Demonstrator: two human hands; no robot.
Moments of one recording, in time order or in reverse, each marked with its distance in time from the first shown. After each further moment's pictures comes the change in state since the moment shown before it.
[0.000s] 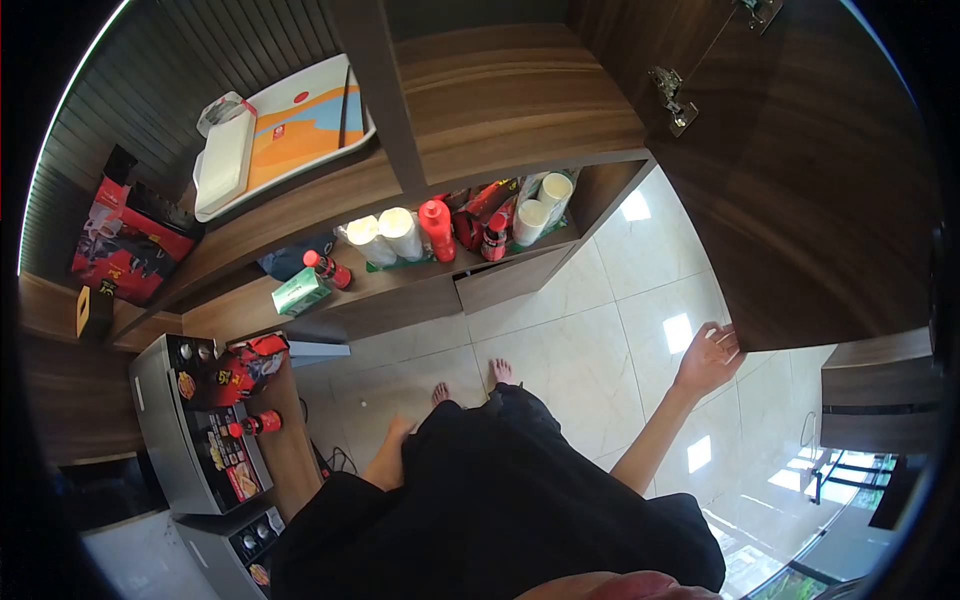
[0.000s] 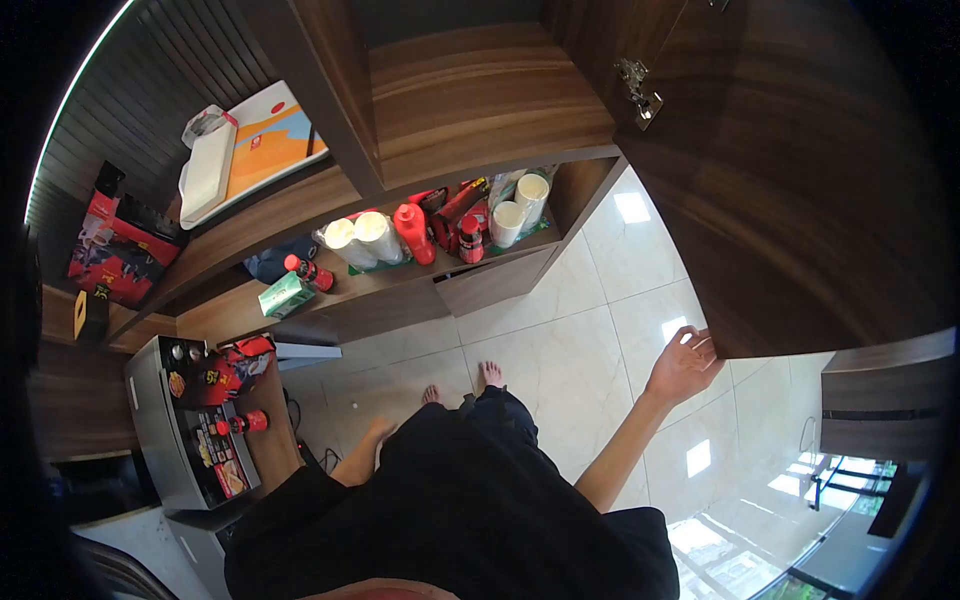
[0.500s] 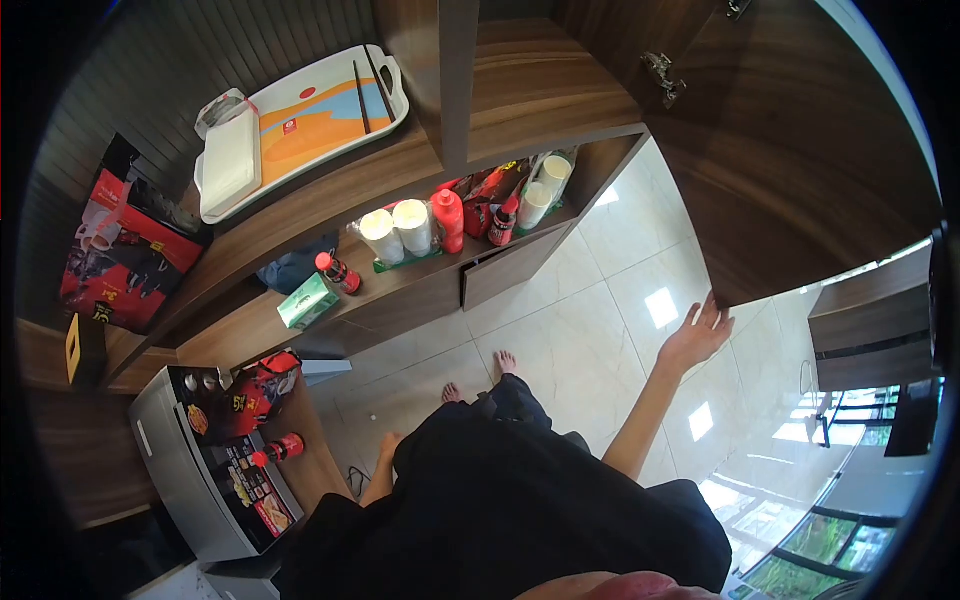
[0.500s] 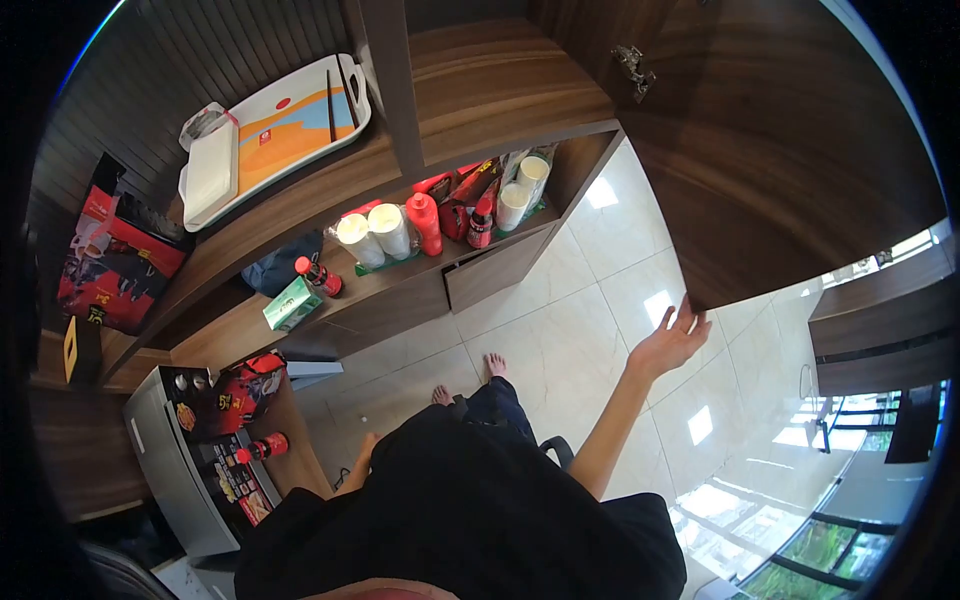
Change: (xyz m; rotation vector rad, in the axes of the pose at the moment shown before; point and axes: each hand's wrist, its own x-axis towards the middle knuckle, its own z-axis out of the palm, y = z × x) left_hand 0.006 -0.138 -0.041 -0.010 0.025 0.012; right_hand -0.109 0.077 0.099 -0.712 0.443 -0.357
